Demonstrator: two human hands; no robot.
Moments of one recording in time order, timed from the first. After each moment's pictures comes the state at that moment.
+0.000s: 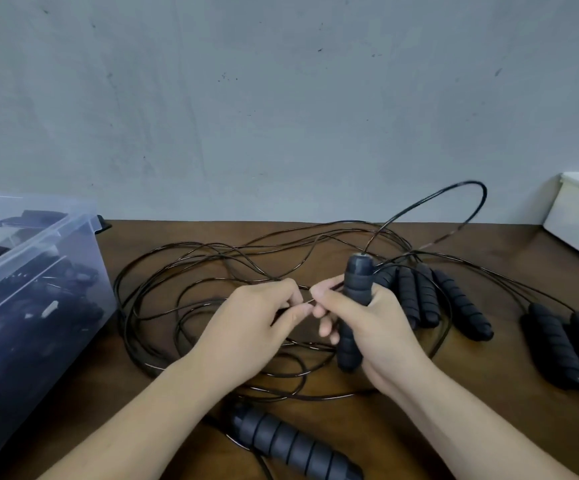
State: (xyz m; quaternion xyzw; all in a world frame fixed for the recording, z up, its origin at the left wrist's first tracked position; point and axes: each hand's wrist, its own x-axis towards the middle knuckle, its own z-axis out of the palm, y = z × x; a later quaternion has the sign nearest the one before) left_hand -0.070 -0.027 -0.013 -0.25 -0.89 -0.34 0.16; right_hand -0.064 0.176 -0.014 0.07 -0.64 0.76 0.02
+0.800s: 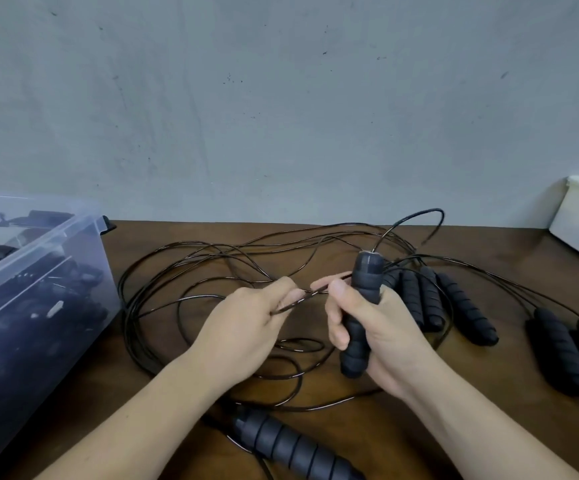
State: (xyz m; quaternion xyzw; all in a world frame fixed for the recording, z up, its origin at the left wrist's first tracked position) left_hand -0.071 -0.032 -0.010 -0.21 -0.92 -0.29 0.14; right_hand -0.059 0.181 -0.003 0.14 -0.62 0.77 -0.05
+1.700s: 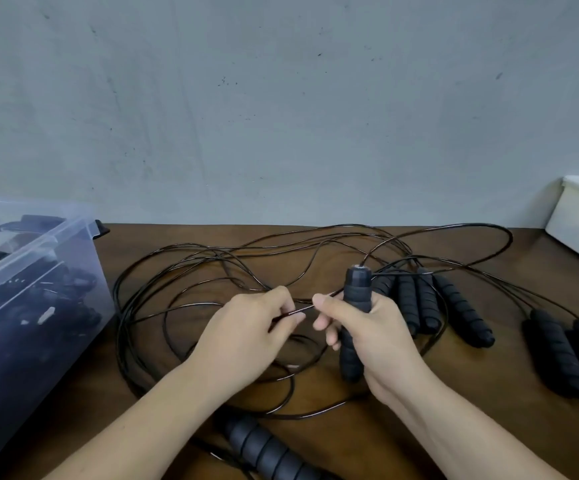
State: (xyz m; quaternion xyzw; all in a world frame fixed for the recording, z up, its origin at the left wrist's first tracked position) left_hand -0.072 -0.026 -0.018 -0.19 -0.93 -0.26 0.16; right_hand -0.060 0.174 -0.008 0.02 -0.67 0.74 0.02
